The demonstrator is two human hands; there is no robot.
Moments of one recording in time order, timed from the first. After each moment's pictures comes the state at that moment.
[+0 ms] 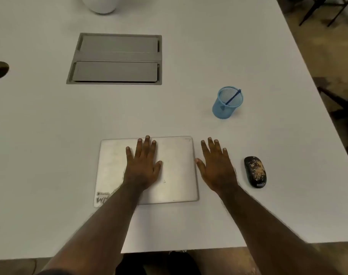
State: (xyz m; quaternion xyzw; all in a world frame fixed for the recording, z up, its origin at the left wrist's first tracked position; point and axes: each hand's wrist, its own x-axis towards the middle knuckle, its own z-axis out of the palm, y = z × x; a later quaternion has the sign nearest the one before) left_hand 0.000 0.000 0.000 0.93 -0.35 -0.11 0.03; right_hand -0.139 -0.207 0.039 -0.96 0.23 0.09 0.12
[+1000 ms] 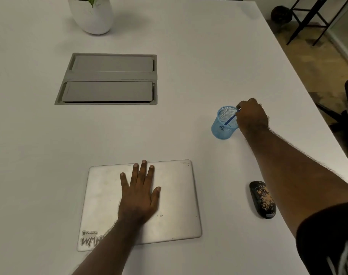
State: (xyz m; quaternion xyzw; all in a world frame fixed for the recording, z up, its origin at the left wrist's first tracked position) left_hand 0.002 -0.004 -0.034 0.93 -0.35 -0.07 0.06; right_hand -0.001 -0.401 0.076 -0.92 0.39 -0.03 0.04
